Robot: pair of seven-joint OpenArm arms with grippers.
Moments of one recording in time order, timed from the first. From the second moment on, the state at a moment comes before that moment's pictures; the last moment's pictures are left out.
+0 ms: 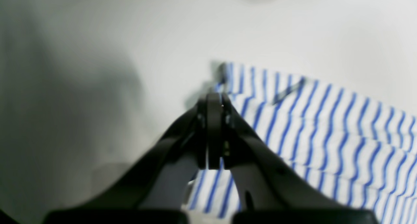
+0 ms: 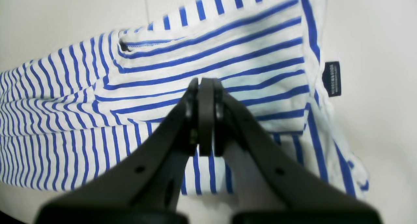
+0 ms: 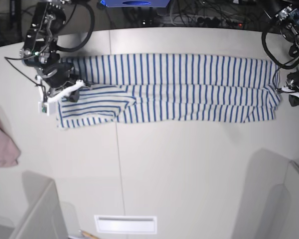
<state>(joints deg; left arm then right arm) 12.4 -18.7 -47.0 102.5 -28.8 -21.1 59.3 -16.7 2.7 14.9 113.3 24.1 3.9 -59.0</state>
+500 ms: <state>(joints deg) 10.8 -18.9 -47.6 82.4 -28.9 -34.9 50.9 -17.3 2.7 14.9 113.3 24.4 3.9 -59.0</state>
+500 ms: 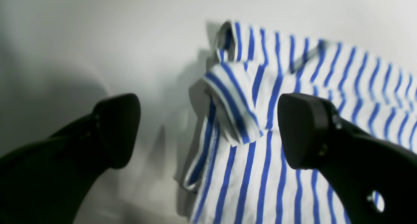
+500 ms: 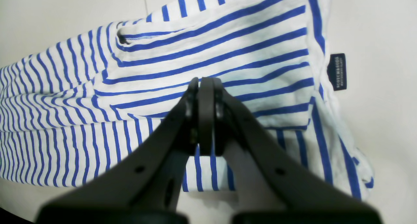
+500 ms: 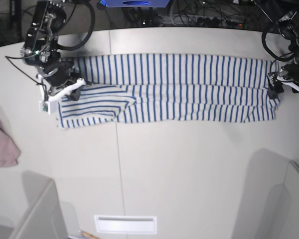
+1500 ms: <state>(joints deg) 8.1 -21.7 -42.0 71.0 -29.5 -35.5 46.5 -18.9 2.7 15.1 113.3 24.4 3.9 -58.7</state>
